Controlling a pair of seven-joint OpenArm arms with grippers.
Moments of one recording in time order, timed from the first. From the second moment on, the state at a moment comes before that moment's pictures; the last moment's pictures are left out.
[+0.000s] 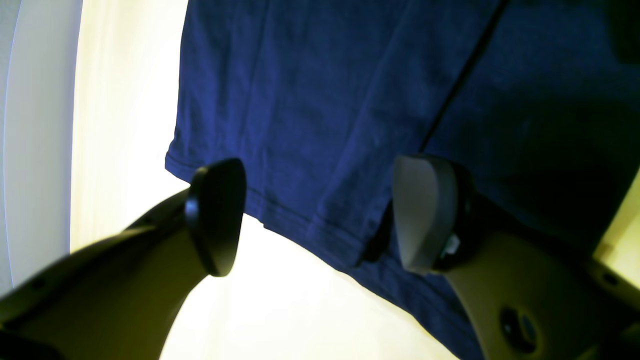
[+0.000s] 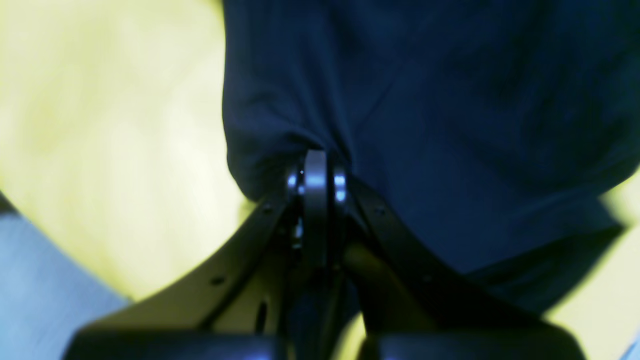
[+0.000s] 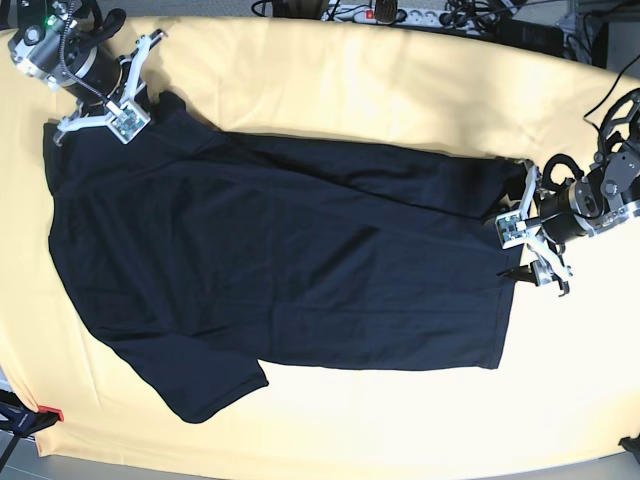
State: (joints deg) left arm -12.6 -63.1 34.4 99.1 -7.2 -30.1 9.3; right arm -37.2 27.4 14.6 130.1 17.7 34.2 -48.7
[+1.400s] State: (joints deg) left arm -12.6 -63.1 34.4 99.5 -7.2 -30.1 9.5; right arm 3.7 38.1 -7.1 100.8 16.6 39.8 -39.6
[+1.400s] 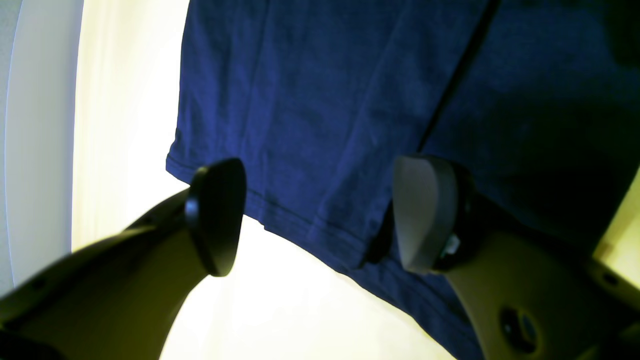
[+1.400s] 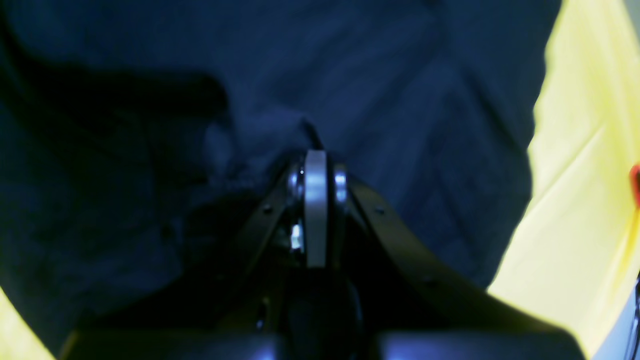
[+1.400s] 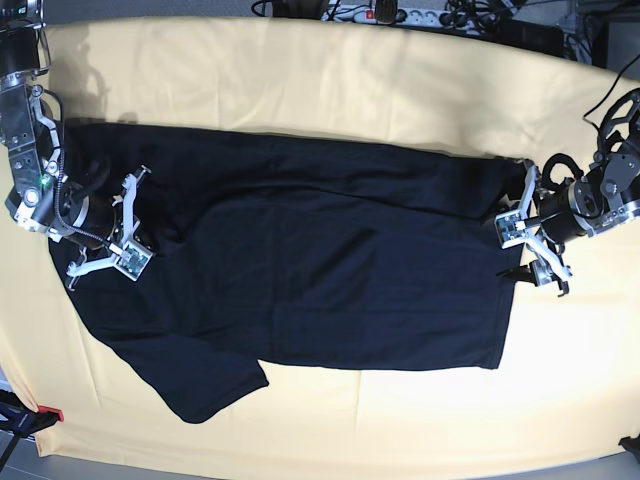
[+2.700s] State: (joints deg) left arm -5.1 -63.2 34.4 102.9 3.6 -47.5 7.9; right arm -12.9 45.2 -6.7 116.6 28.8 27.0 -57.8
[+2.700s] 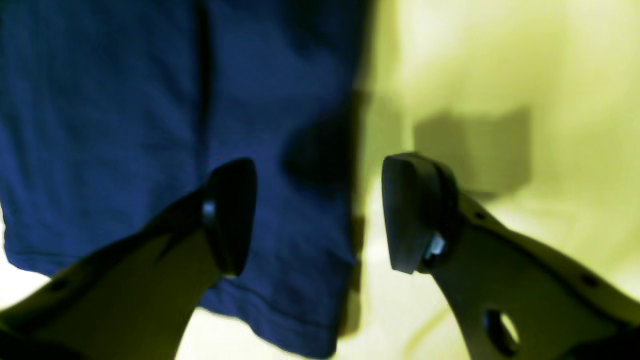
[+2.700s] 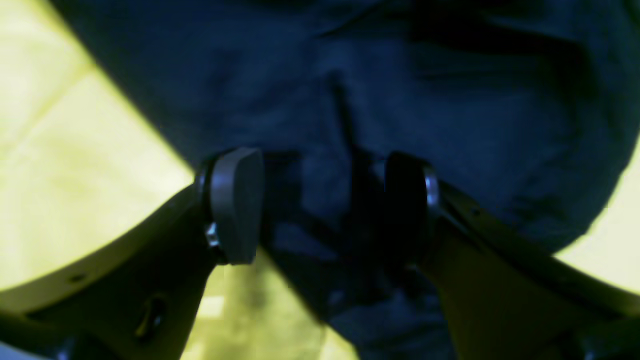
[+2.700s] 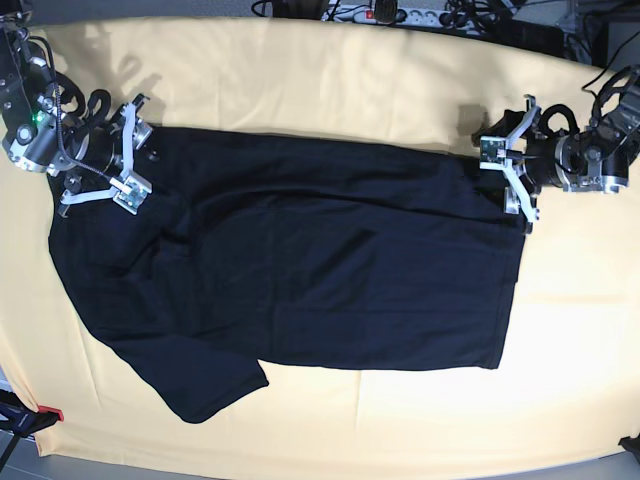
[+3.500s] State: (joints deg) left arm -3.7 -65.8 33.9 99.4 12.6 -46.6 4.3; right arm -16.4 44.4 -6.7 116.7 28.1 26.7 -58.0
